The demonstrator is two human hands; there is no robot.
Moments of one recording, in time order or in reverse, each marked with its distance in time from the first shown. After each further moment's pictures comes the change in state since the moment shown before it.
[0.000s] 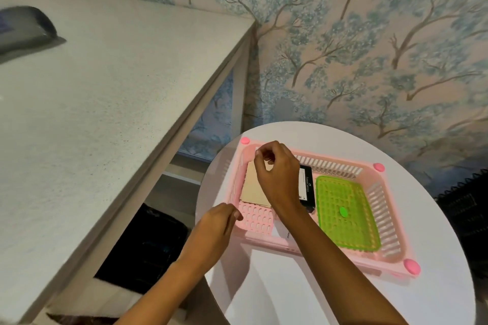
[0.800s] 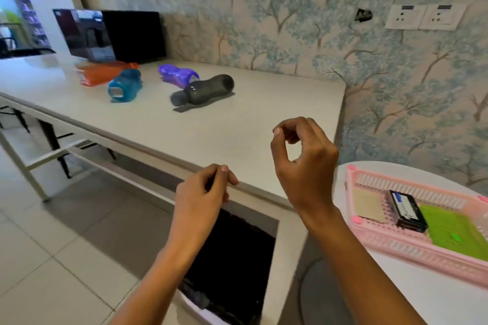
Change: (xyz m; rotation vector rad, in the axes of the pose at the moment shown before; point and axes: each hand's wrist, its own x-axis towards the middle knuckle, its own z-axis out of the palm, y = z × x) left_hand -0.258 -0.099 -0.315 -0.431 0.649 0.000; right_hand -0.162 -0.383 0.050 0.197 0.261 -0.466
